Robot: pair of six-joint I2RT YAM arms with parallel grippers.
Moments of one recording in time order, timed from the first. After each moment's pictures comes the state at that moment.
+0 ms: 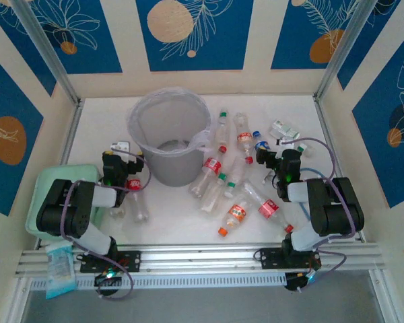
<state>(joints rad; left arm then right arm) -0.11 1.56 0.37 0.85 -0.15 0.07 0.04 1.53 0.39 0.76 0.04 0.11</state>
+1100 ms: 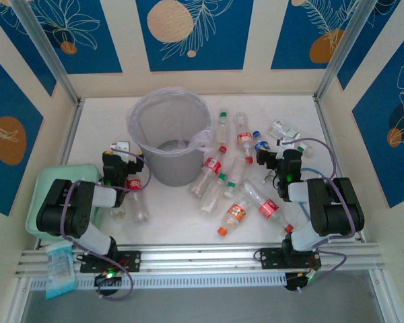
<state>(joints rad) -0.11 1.56 0.37 0.85 -0.15 0.06 0.02 1.53 0.39 0.74 0.01 0.11</state>
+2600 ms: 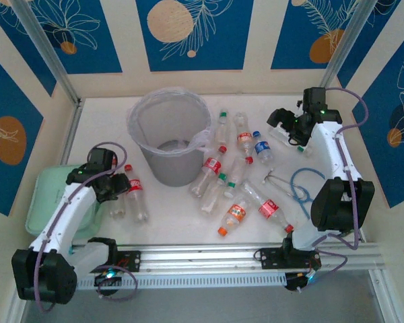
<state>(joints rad) -0.10 1.04 0.79 -0.98 -0.04 -0.57 -0.09 1.56 1.45 -0.90 -0.24 0.47</state>
